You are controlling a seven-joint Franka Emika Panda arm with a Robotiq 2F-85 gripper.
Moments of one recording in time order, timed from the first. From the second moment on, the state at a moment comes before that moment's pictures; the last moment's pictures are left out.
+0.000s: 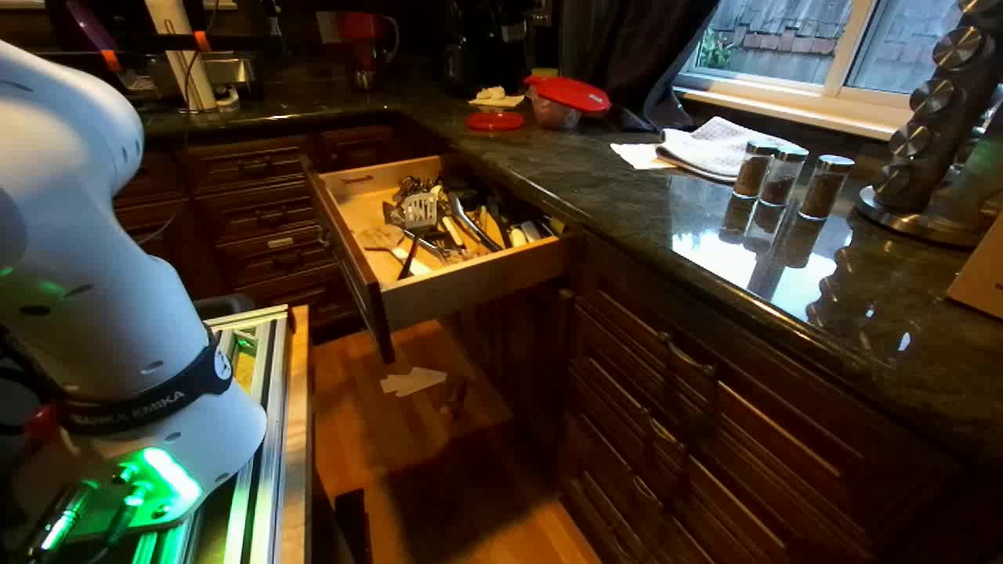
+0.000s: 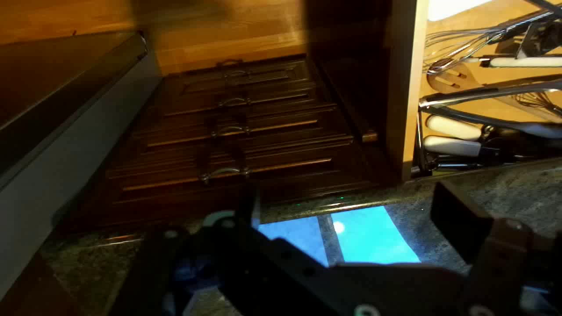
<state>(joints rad) 0.01 -0.82 -0.04 -2.55 0.04 1.97 -0.06</state>
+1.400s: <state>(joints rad) 0.39 -0.64 0.19 -2.55 0.16 2.14 -0.21</state>
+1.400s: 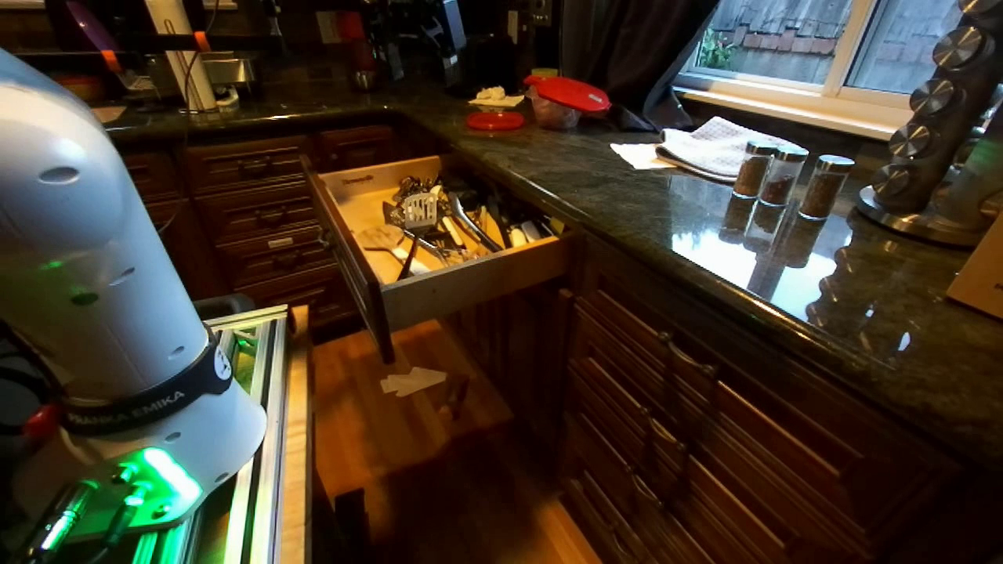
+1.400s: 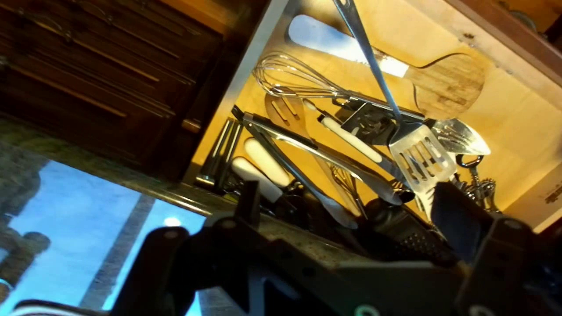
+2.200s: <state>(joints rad) 0.52 -0.32 0.13 -2.51 0.21 2.39 -0.68</state>
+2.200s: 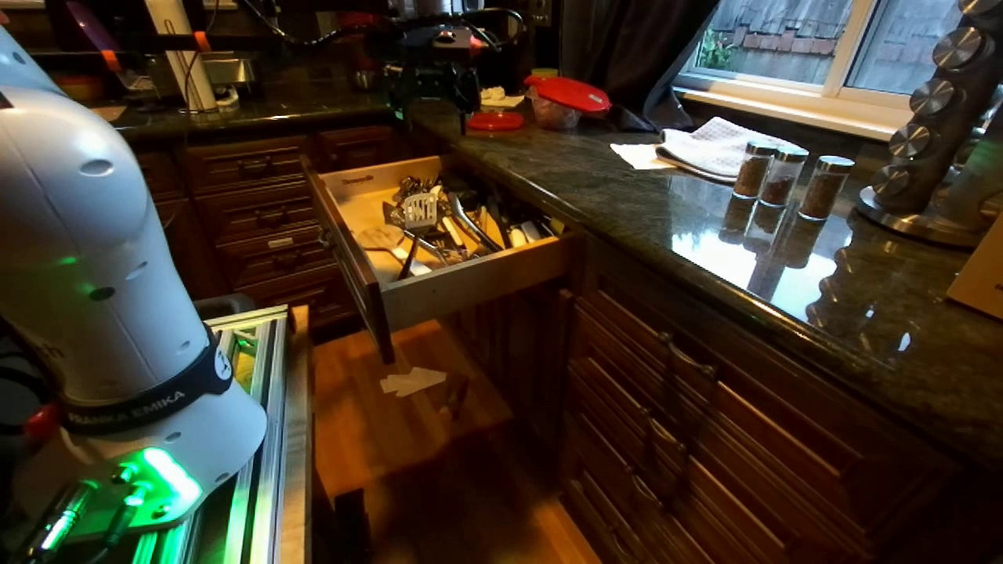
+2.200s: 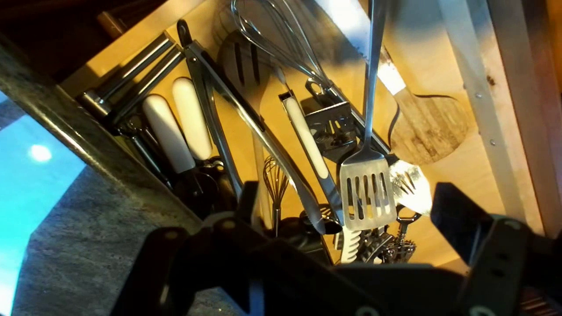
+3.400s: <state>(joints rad) 0.46 -0.03 0.25 -2.51 0.09 2.66 -0.80</state>
